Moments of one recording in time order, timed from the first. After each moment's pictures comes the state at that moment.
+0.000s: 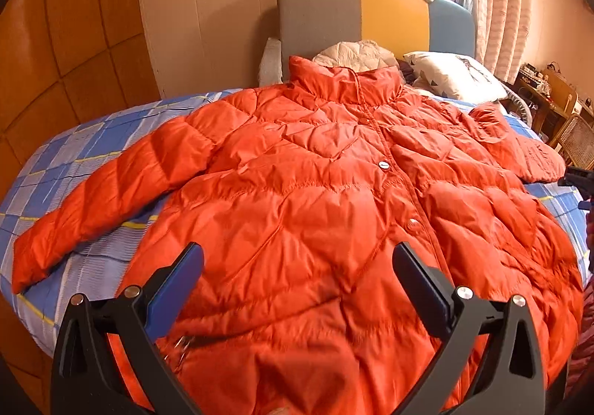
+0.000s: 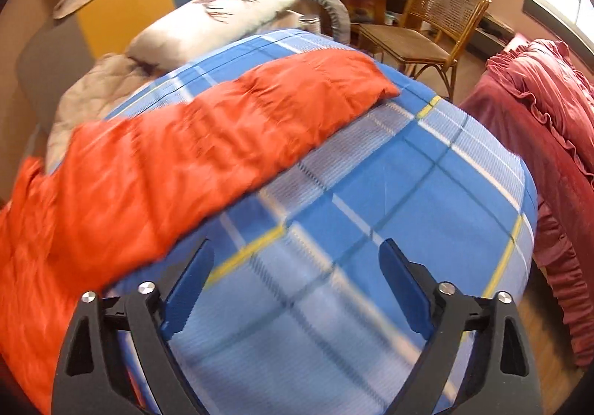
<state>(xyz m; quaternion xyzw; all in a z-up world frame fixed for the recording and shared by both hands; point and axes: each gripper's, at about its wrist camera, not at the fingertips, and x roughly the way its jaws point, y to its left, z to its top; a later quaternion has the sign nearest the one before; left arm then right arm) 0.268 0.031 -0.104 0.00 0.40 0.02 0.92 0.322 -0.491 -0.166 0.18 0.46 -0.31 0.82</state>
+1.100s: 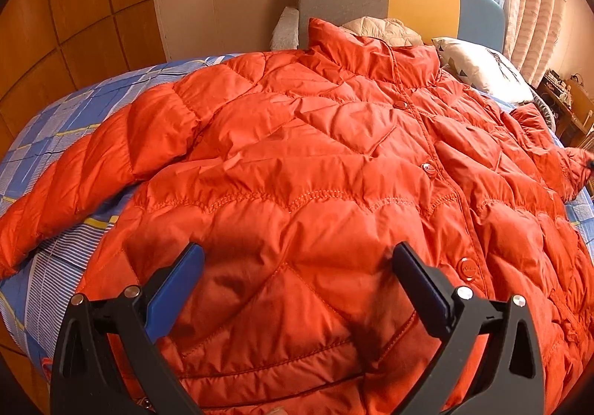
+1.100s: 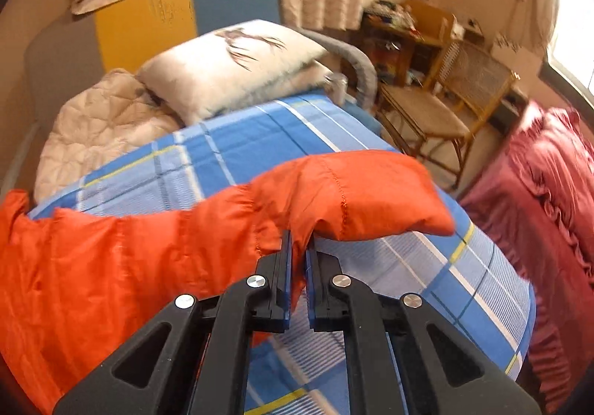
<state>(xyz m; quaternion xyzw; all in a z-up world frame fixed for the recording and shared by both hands) 0.328 0.041 -0.147 -0.03 0.44 0.04 0.90 0.407 -0.484 -0.122 0.08 0.40 -0.26 0.88</state>
